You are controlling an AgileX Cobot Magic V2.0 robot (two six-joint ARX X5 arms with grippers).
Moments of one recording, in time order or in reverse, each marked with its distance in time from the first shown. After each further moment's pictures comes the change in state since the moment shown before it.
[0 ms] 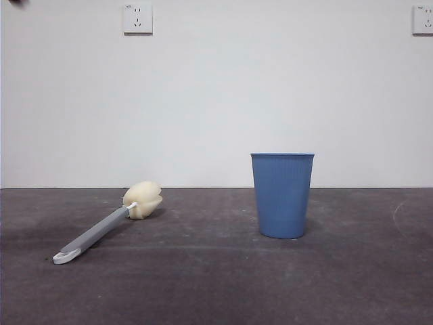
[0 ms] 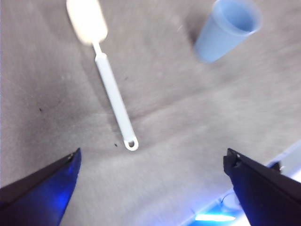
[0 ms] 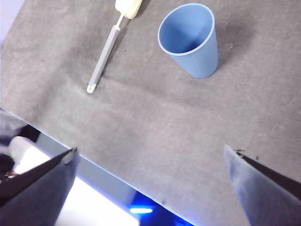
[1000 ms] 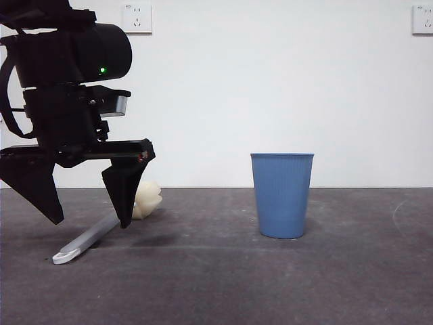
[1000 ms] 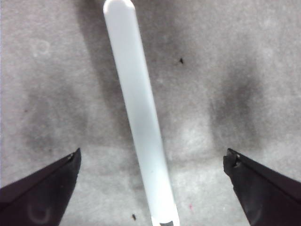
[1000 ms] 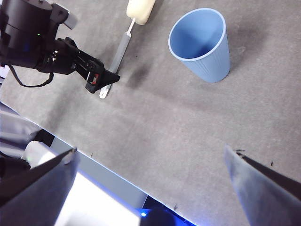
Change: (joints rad) left arm -0.243 0.696 0.000 0.370 -0.388 -0.235; right arm 0.000 0.007 0.000 0.022 -0.042 0.033
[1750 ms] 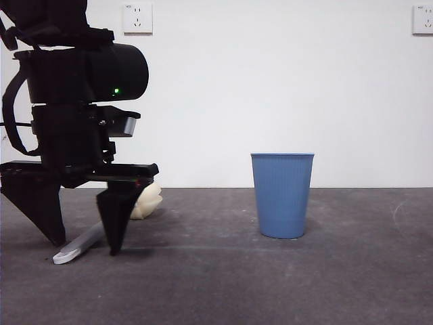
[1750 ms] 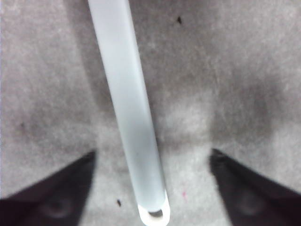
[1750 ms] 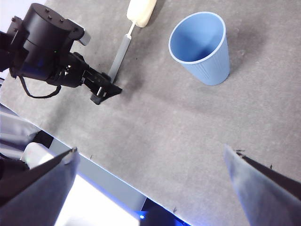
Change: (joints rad) left arm -0.058 0.061 0.000 -0.045 -0.043 -0.066; right arm 0.000 0.000 0.000 0.011 0.001 0.000
